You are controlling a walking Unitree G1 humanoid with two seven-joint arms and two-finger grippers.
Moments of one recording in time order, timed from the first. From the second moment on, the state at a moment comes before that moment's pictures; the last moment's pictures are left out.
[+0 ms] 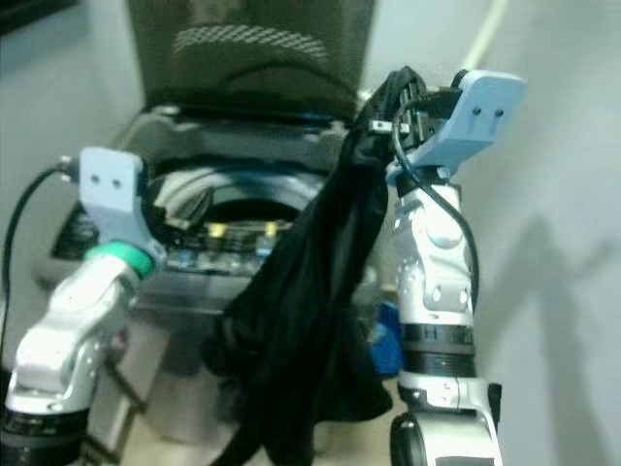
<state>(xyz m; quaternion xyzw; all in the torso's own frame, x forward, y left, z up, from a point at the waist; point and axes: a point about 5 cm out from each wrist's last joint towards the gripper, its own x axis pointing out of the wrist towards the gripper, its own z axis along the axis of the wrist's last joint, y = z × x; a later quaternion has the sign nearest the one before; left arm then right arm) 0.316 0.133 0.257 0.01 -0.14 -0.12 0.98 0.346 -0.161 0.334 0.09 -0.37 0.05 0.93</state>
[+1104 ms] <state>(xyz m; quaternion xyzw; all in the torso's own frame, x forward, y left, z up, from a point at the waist) 0.317 0.131 0.257 0.00 -0.14 -0.12 0.98 0.349 -0.164 0.327 0.09 -0.35 0.04 0.93</state>
